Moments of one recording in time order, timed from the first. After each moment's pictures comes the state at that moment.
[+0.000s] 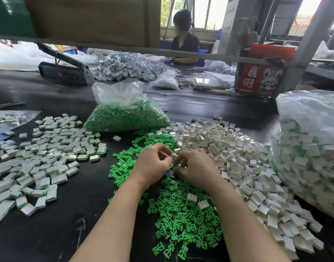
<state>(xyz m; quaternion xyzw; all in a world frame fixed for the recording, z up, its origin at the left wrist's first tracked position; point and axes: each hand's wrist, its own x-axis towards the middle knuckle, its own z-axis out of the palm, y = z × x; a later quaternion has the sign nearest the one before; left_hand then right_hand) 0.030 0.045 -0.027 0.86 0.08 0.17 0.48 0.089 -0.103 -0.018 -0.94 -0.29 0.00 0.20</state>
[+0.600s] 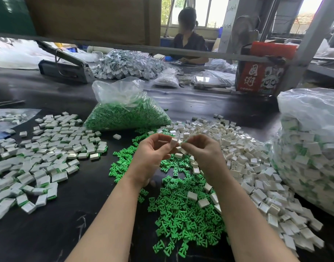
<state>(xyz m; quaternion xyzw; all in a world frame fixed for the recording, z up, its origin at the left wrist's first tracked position) 0.029 0.043 -0.019 0.65 0.01 0.16 0.74 0.089 -0.112 -0.007 -0.71 -0.21 0.04 0.67</state>
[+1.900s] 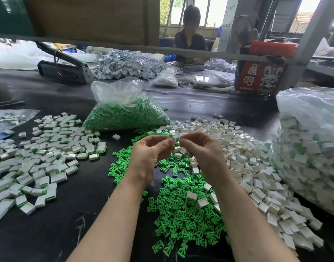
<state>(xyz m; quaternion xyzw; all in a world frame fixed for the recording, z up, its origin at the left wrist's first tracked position) 0.029 0.038 -0.013 0.53 0.09 0.17 0.83 0.087 -0.110 -0.003 -0.67 -0.23 0.04 0.71</state>
